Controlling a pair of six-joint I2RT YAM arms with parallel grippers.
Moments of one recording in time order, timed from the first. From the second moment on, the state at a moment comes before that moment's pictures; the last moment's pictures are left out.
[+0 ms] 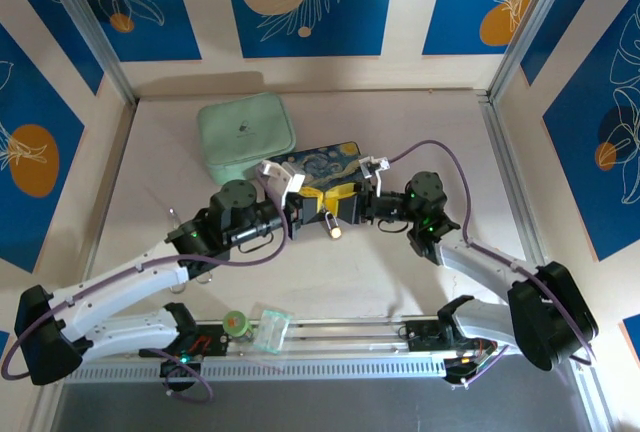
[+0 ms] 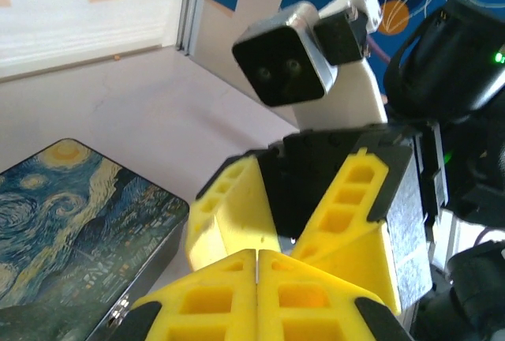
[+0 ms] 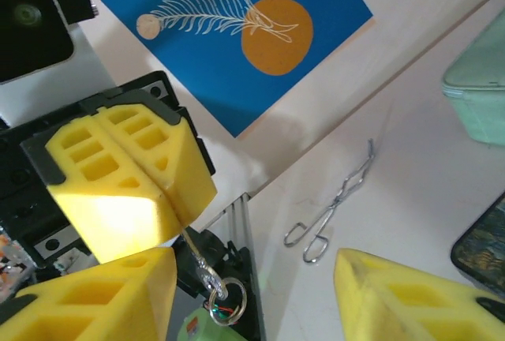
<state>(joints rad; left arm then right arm) -0.92 1.02 0.83 0.01 0.07 -0.30 0.51 1.18 0.52 0.74 -0.92 0.76</state>
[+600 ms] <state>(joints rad) -0.91 1.00 0.73 0.26 0.02 -0.48 0.53 1.31 0.49 1.15 -0.93 1.03</state>
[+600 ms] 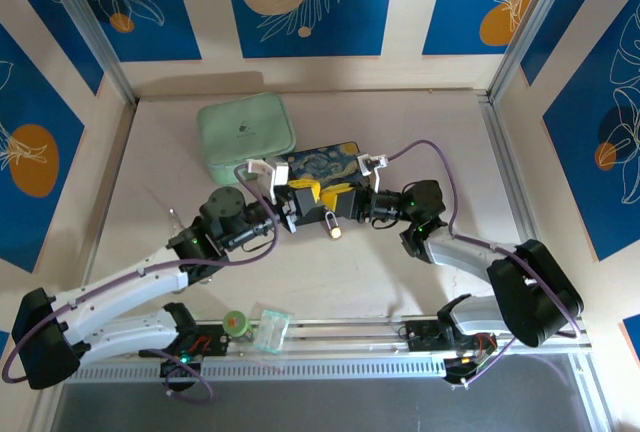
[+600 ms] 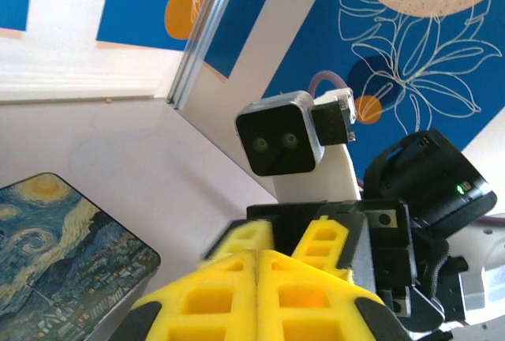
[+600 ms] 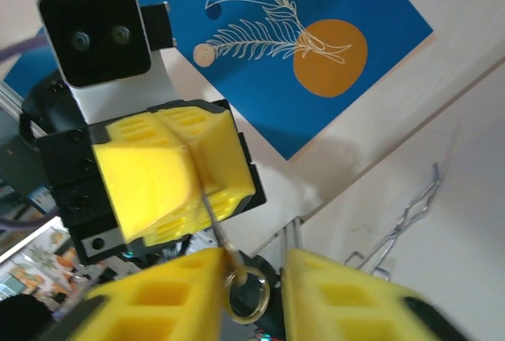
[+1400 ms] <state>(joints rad) -0.91 1.01 0.65 0.40 -0.03 -0.57 0.54 1.35 0.49 1.19 -0.92 1.08</state>
